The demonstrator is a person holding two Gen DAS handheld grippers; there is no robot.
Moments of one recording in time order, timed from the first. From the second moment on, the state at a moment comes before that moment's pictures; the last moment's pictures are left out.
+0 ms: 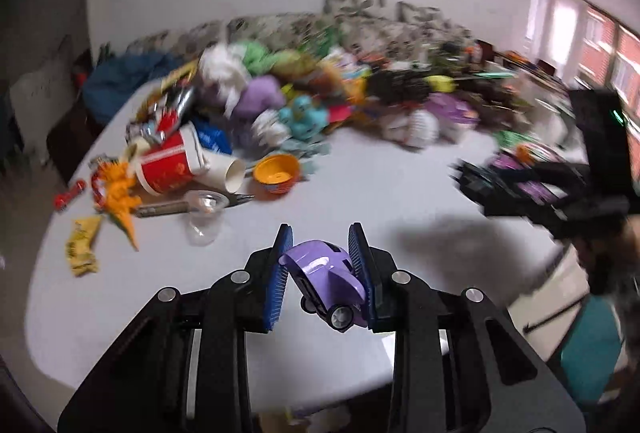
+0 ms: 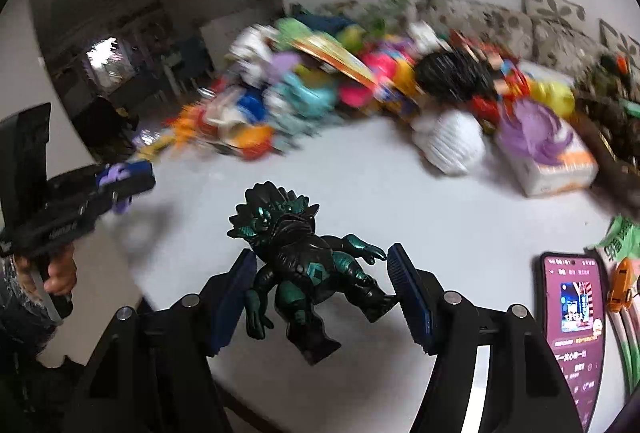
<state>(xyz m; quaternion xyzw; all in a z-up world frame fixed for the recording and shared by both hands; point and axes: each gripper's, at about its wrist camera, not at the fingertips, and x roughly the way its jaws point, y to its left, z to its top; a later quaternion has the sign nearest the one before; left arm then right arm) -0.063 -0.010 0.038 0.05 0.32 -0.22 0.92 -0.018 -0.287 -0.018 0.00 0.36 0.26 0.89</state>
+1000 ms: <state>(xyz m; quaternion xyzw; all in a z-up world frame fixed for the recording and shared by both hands) -0.120 0.042 -0.159 0.06 0.55 -0.26 0.79 -0.095 -0.247 -0.072 0.06 0.46 0.38 0.80</state>
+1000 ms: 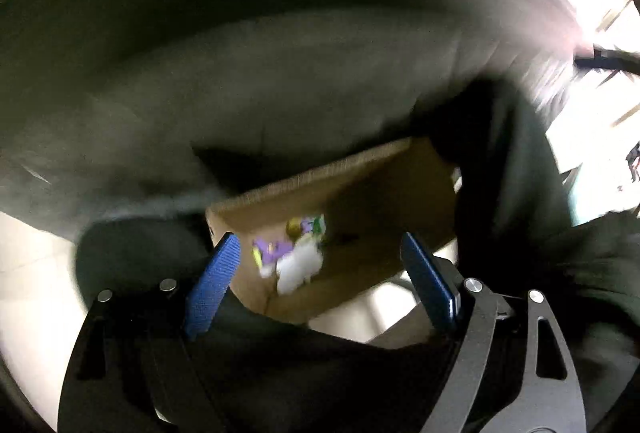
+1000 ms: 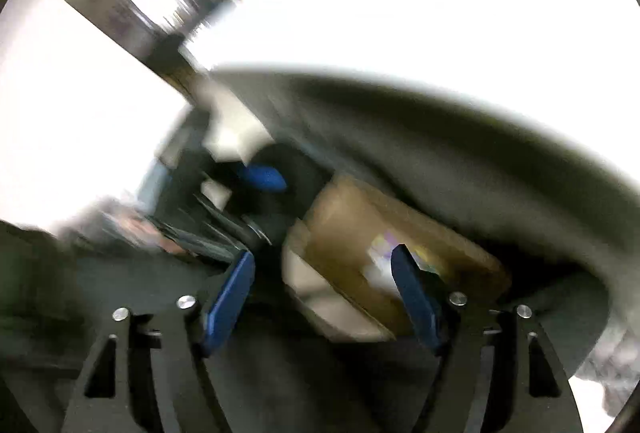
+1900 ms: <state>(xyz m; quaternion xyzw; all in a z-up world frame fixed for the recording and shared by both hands) 0.032 0.046 -0.019 -0.03 0.41 -0.13 0.90 0.077 -0.321 -0.044 0.00 0.40 0.15 0.90</state>
